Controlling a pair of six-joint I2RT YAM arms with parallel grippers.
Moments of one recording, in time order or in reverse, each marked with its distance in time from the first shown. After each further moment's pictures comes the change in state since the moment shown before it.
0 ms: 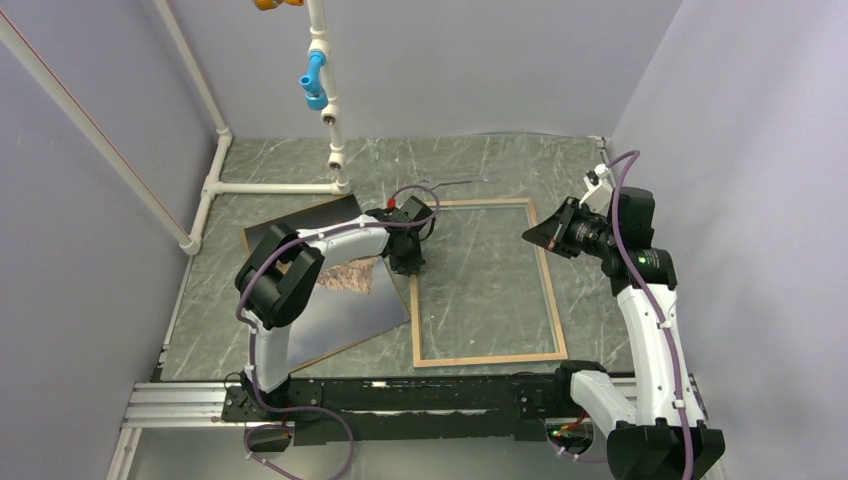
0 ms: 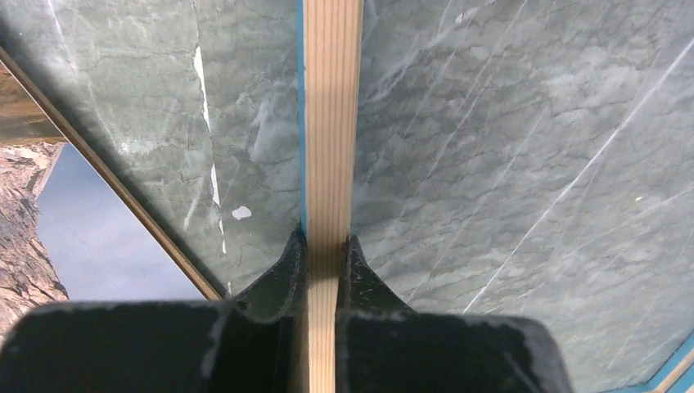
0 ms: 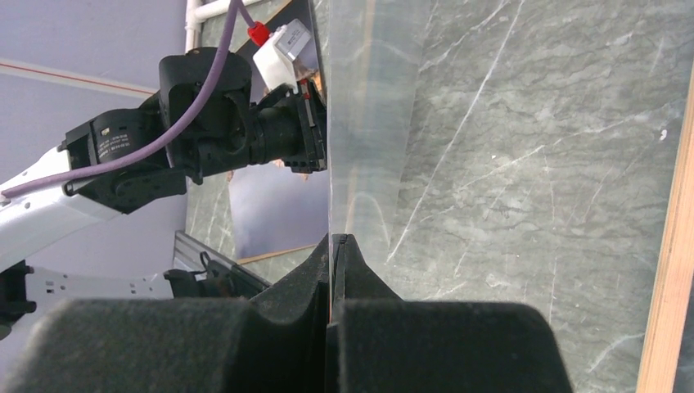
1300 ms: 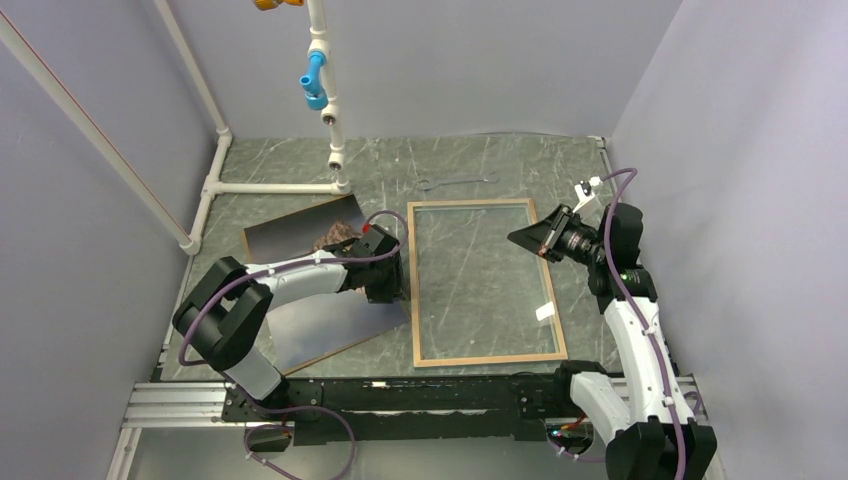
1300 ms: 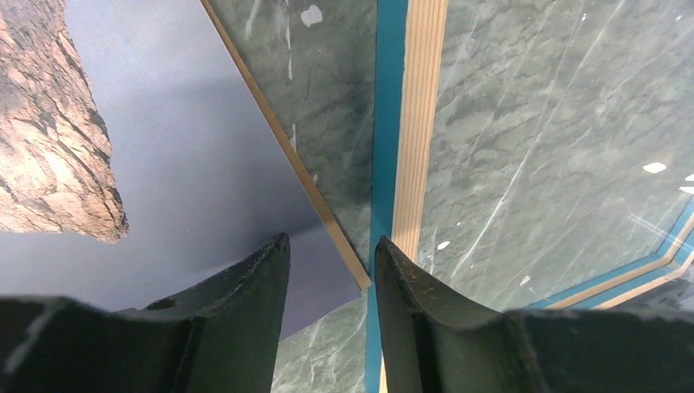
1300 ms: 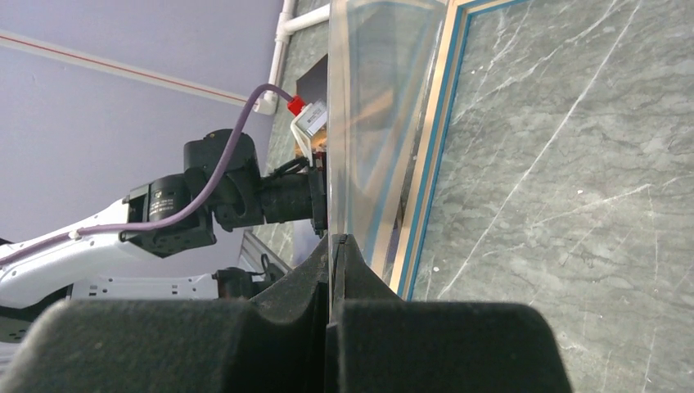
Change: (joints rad) left arm 0.014 -0.358 -0.470 0.235 0.153 0.022; right arm 0.000 -0.062 -0.266 0.416 -0.170 0.226
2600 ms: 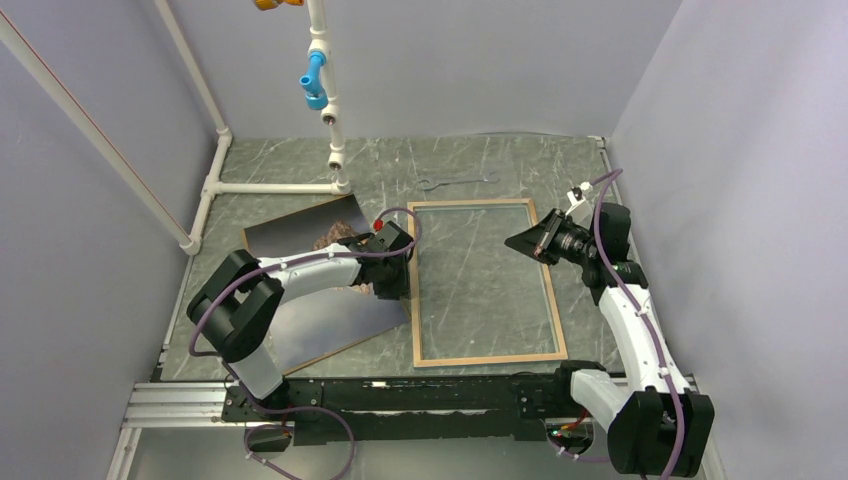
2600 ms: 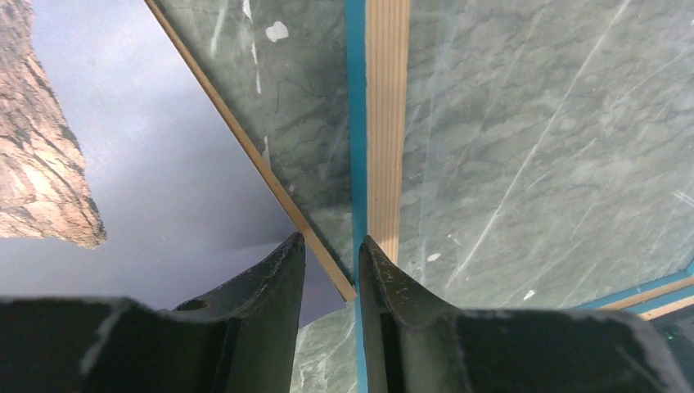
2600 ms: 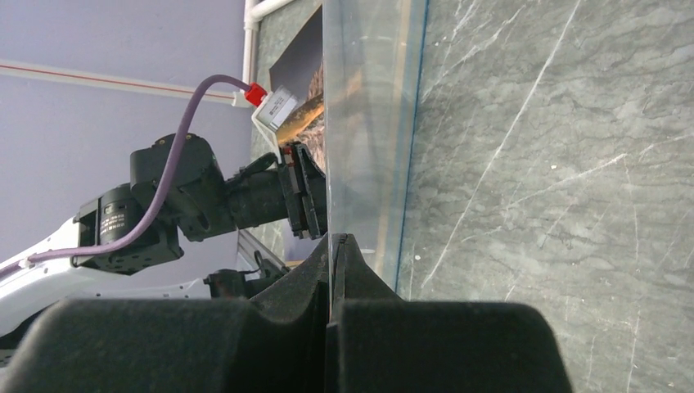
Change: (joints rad) left arm -0.053 0.070 0.117 -0.097 -0.072 0.004; right arm 0.000 0.105 -0.039 0.017 0.014 -0.010
